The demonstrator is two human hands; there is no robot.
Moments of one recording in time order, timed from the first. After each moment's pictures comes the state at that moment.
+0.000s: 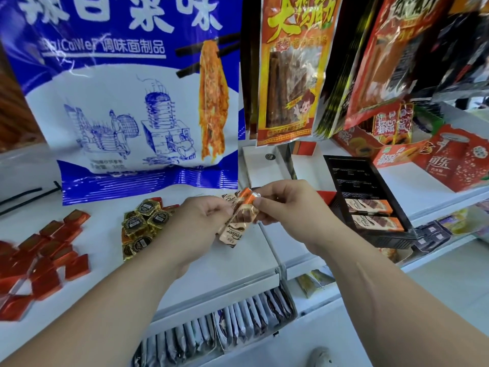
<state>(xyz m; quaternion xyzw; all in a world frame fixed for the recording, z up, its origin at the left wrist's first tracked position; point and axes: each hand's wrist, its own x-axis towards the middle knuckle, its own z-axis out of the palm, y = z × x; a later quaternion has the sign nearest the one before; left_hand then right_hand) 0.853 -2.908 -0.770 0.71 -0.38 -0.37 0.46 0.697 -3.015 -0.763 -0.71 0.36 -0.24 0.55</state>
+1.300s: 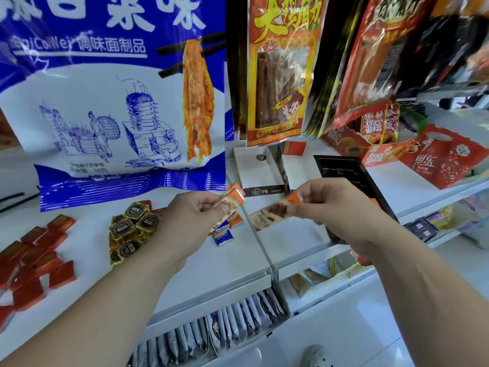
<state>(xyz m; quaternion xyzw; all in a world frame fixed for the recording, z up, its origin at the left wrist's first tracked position) 0.855 -2.921 -0.776 0.72 -0.35 -0.36 0.47 0.636 -3.025 -0.731 -0.73 0.42 -0.20 0.51</state>
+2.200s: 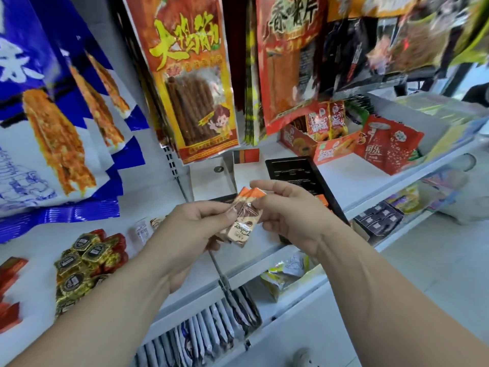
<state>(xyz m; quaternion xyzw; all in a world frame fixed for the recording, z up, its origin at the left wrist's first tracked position) 0.763 -2.947 -0.739 0.63 -0.38 -0.48 0.48 0.601 -3.048 -0.752 -0.52 0.37 -0.29 0.72</state>
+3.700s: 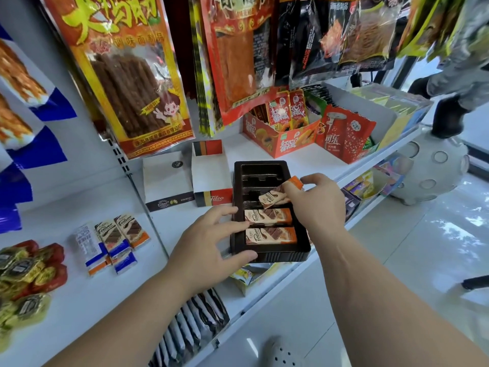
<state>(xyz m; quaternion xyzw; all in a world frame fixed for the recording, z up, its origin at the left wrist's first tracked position) 0.728 -2.988 -0.834 0.58 -0.71 -0.19 0.34 0.529 -3.088 -0.789 -0.53 0.72 -0.37 0.24</state>
